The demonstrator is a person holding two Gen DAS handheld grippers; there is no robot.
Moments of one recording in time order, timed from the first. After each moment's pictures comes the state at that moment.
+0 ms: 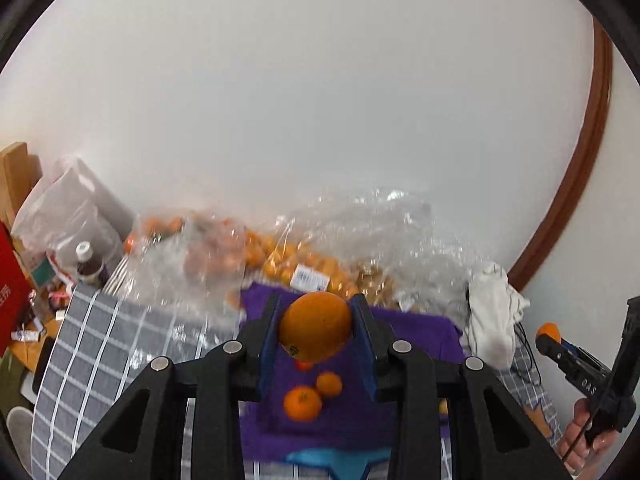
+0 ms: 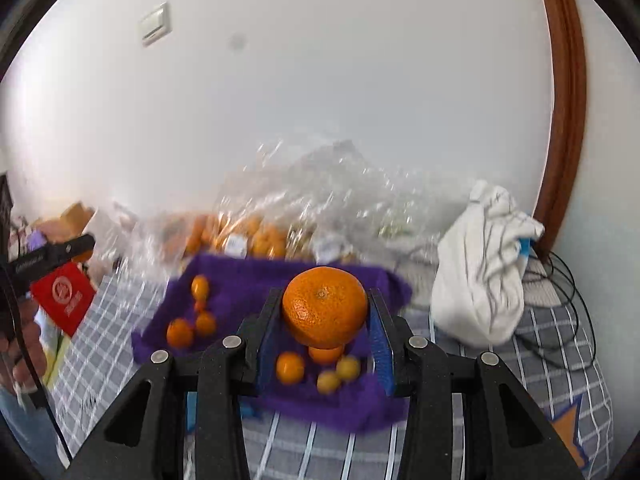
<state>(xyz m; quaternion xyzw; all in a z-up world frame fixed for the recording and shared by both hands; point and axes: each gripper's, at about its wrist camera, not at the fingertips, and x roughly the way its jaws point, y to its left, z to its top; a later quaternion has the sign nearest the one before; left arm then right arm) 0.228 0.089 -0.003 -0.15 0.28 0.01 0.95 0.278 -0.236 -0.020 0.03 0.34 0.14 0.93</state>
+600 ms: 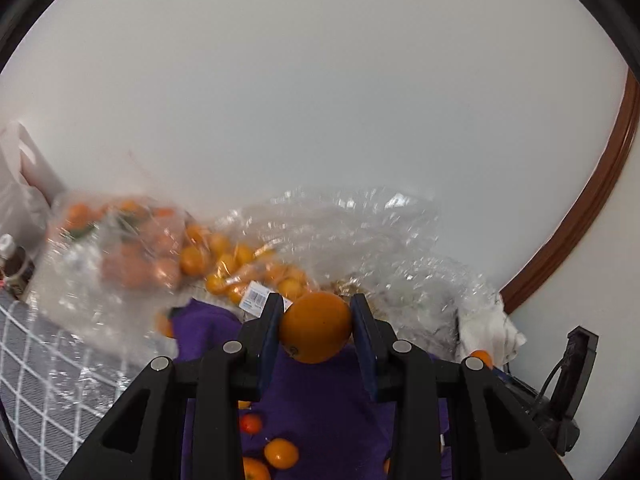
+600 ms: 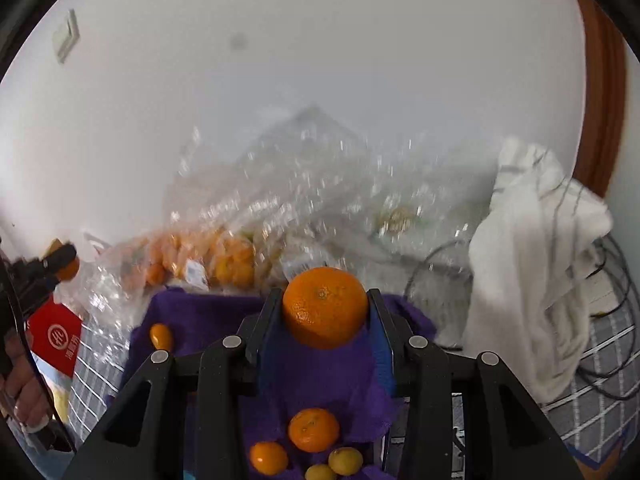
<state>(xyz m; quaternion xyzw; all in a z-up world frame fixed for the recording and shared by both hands) 0.347 0.078 -0.040 -0.21 0.32 -0.03 0.92 0.402 -0.232 -0.101 0.08 0.42 0.14 0.89</state>
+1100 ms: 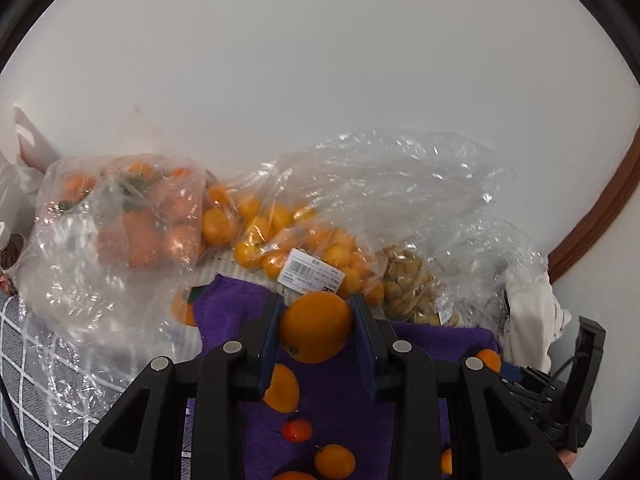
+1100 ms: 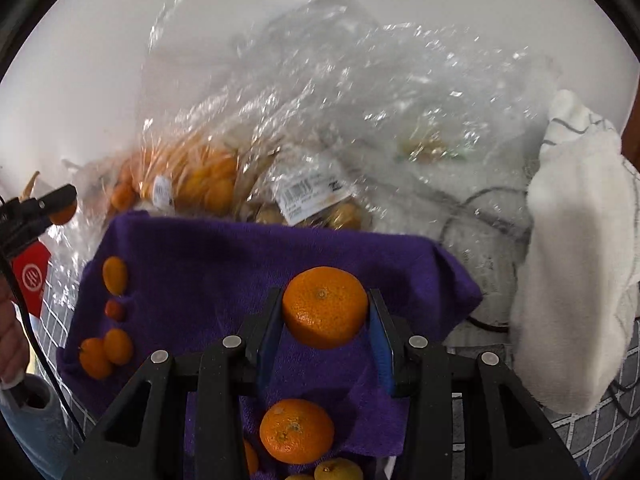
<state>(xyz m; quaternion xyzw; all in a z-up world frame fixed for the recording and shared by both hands) 0.375 0.094 -0.089 -0.19 0.39 -0.02 0.90 0.422 -0.192 -0.164 0.00 0.50 0.15 0.85</state>
